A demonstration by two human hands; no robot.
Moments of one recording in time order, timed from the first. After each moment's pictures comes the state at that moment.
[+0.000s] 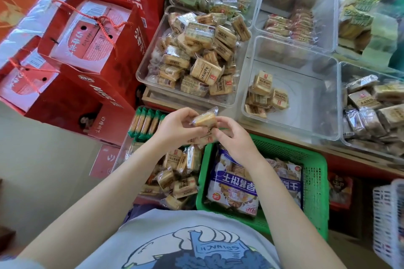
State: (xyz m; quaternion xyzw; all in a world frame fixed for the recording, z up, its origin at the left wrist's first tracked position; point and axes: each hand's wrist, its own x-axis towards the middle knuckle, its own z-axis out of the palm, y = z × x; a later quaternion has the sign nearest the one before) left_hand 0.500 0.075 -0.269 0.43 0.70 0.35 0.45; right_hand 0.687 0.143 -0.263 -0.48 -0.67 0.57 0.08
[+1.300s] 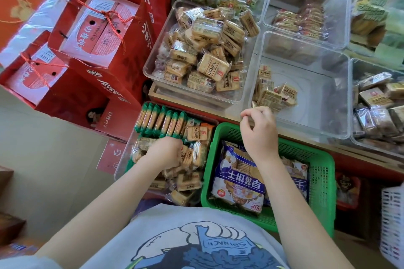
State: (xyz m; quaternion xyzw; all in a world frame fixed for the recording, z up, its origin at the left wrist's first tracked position) left_hand 0.492 0.034 -0.328 0.54 0.74 -0.15 0.37; right_hand 0.700 0.156 -0.275 -0.53 -0.78 0.24 0.22
